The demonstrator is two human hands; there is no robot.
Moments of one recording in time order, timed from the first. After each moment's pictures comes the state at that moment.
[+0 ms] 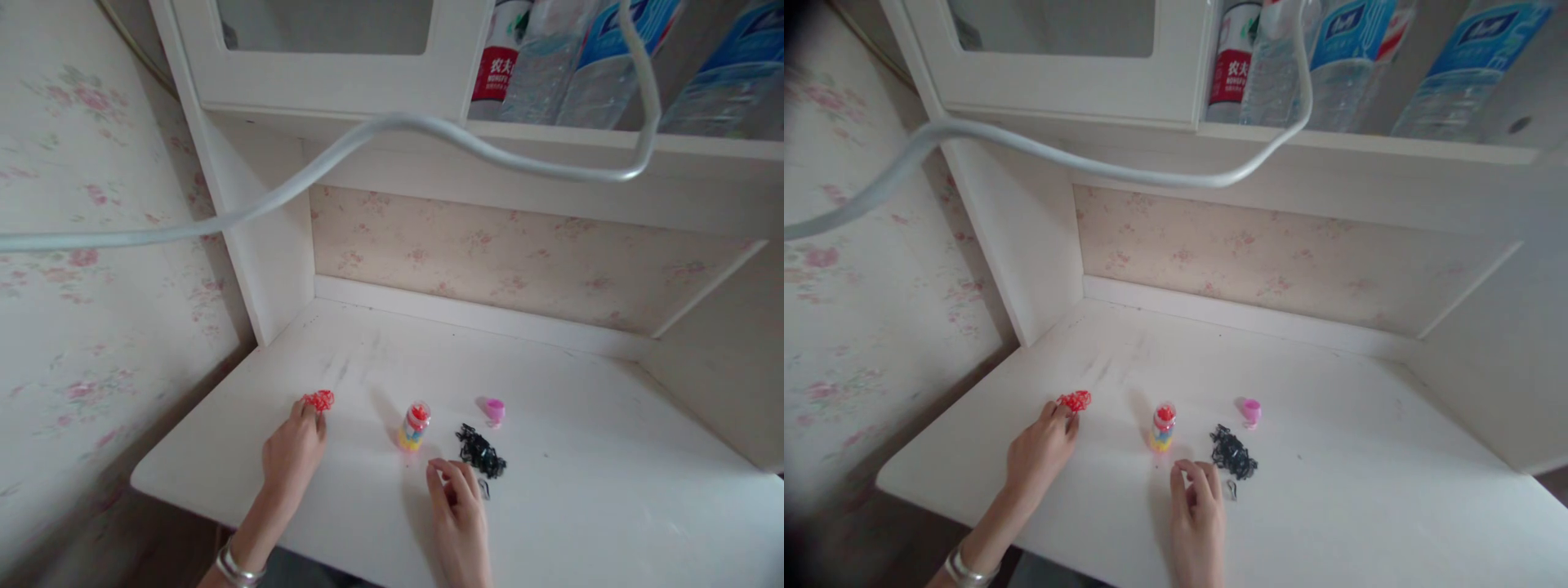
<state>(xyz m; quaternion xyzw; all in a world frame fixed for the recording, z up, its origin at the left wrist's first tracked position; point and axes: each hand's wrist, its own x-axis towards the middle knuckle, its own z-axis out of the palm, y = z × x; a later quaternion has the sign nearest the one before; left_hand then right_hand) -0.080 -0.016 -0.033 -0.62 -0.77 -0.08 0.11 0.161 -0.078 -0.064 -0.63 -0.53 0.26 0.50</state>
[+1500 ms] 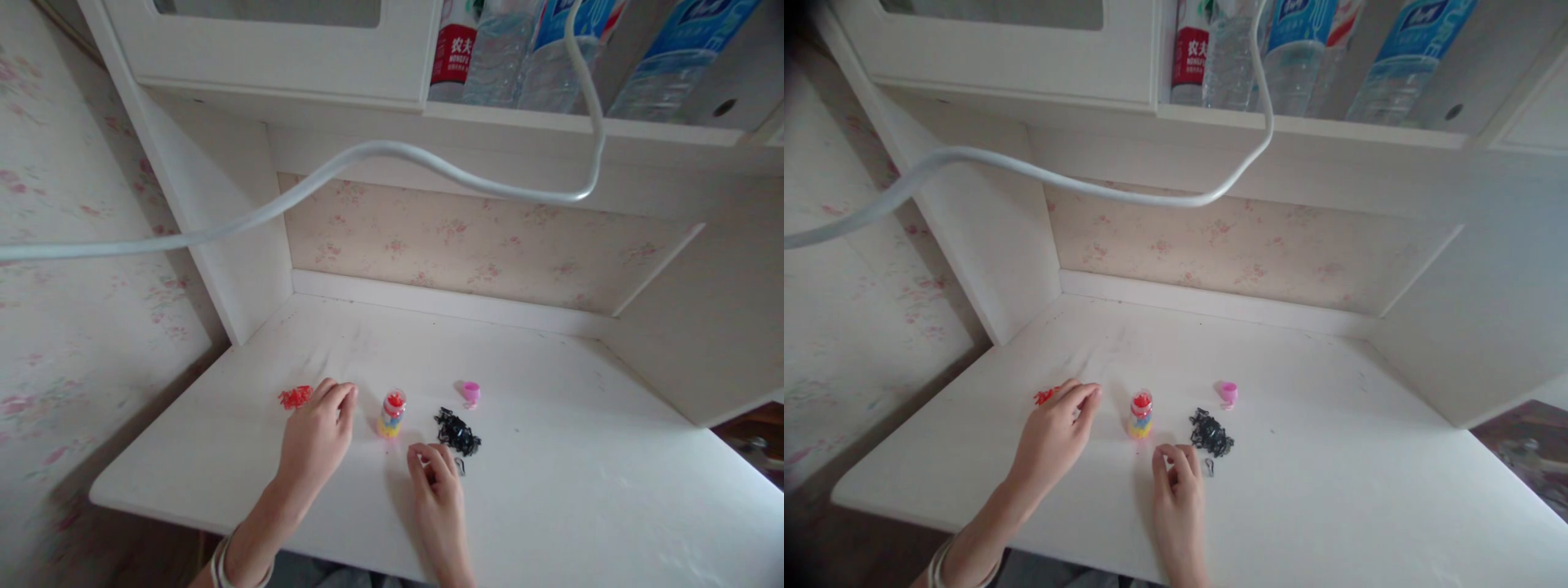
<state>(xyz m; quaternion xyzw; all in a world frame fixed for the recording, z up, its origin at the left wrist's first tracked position) -0.016 -0.025 0.037 -0.73 -0.60 -0.33 -0.02 0.165 -0.078 -0.057 -0.61 -0.52 0.28 0.53</state>
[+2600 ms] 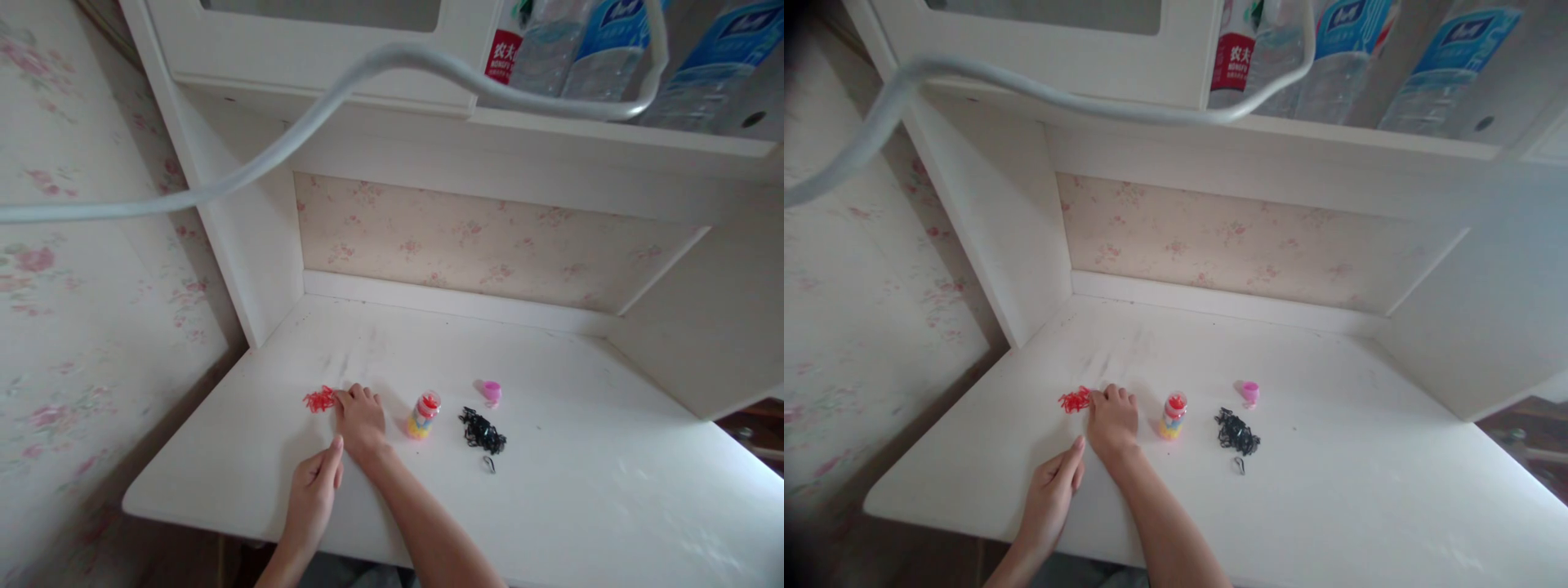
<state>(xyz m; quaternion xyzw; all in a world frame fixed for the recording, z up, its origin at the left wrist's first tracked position) -0.074 -0.060 -0.053 -0.51 -0.60 -0.47 -0.40 0.012 0.030 -0.044 -0.60 -0.78 0.08 0.17</state>
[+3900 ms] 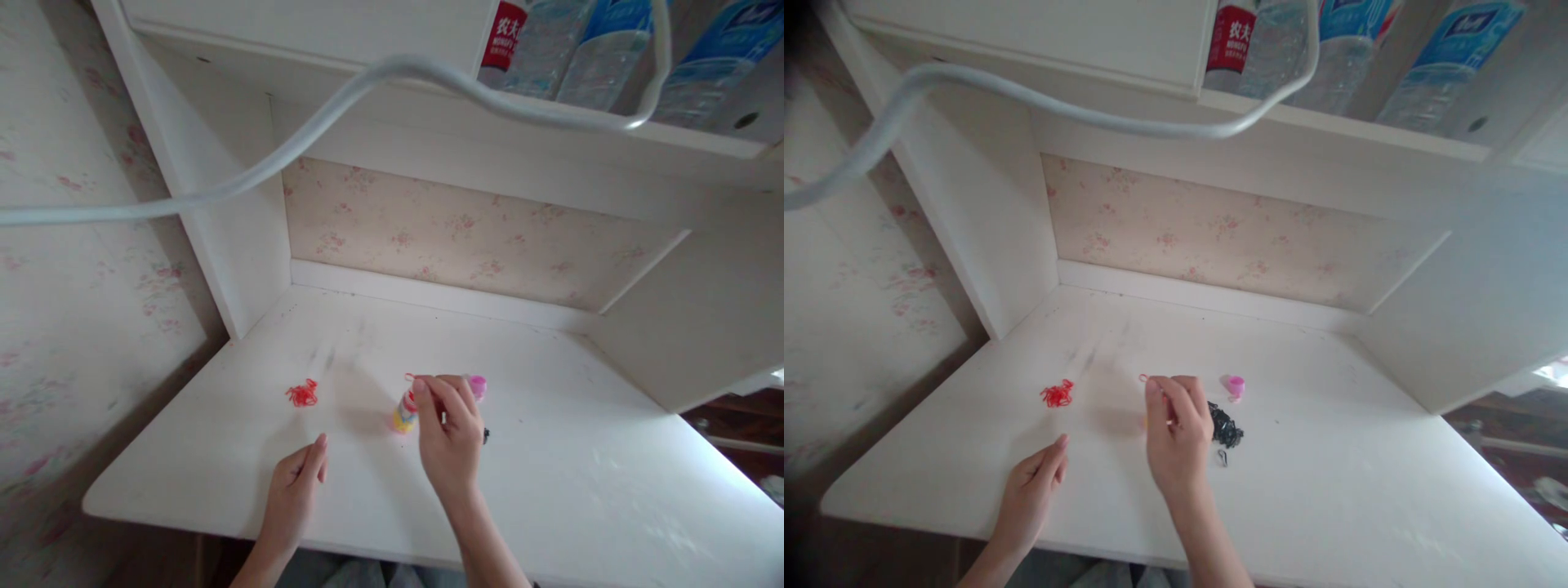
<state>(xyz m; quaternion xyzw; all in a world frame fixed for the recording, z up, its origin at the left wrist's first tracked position) -0.074 -0.062 -0.061 -0.49 -0.58 -0.49 -0.43 0.114 -0.041 0.059 -0.52 -0.60 0.06 0.60</state>
